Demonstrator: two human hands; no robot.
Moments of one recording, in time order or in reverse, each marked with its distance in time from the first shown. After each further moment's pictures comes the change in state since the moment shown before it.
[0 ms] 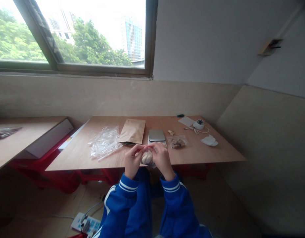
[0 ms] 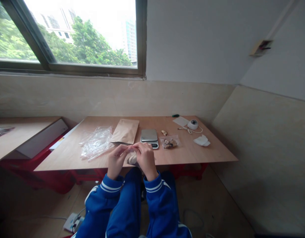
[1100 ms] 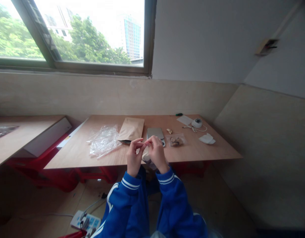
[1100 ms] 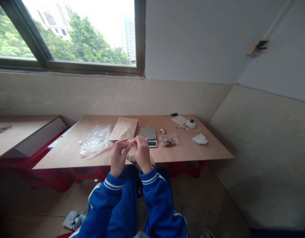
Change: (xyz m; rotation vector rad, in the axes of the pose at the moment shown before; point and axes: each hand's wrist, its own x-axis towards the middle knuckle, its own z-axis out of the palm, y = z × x) left_hand -0.004 -0.010 0.016 -0.060 0.124 0.026; right_hand 0.008 0.000 0.013 0.063 0.046 0.038
